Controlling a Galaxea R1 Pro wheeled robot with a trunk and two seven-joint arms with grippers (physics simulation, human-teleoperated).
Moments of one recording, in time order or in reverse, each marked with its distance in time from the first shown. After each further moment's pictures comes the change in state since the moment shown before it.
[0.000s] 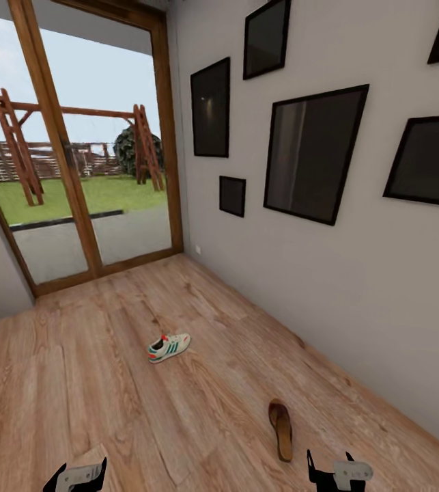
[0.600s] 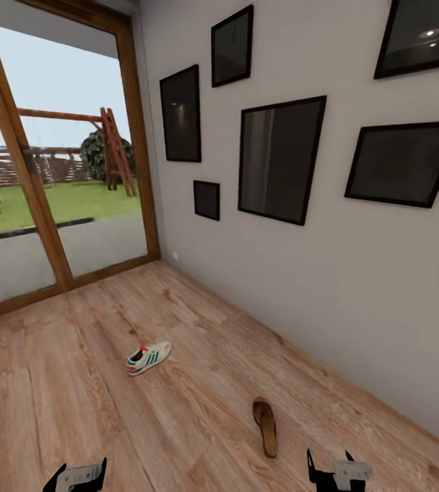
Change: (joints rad) left arm 0.000 0.000 0.000 0.000 0.000 0.000 0.000; right arm 0.000 0.000 0.000 0.000 0.000 0.000 0.000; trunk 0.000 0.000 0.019
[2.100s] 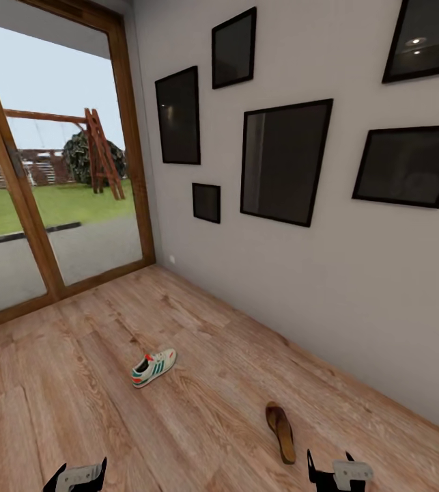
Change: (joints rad) left arm 0.000 0.000 0.000 0.000 0.000 0.000 0.000; right arm 0.000 0.001 0.001 0.000 0.000 0.000 -0.003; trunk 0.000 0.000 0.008
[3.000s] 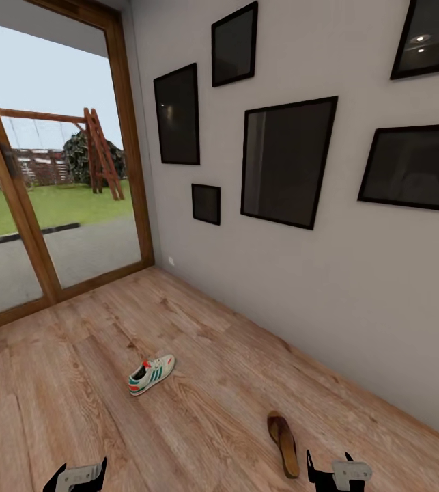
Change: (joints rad) left arm 0.000 0.000 0.000 0.000 0.000 0.000 0.000; right arm 0.000 0.003 -0.001 0.000 -0.001 0.000 0.001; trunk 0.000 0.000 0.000
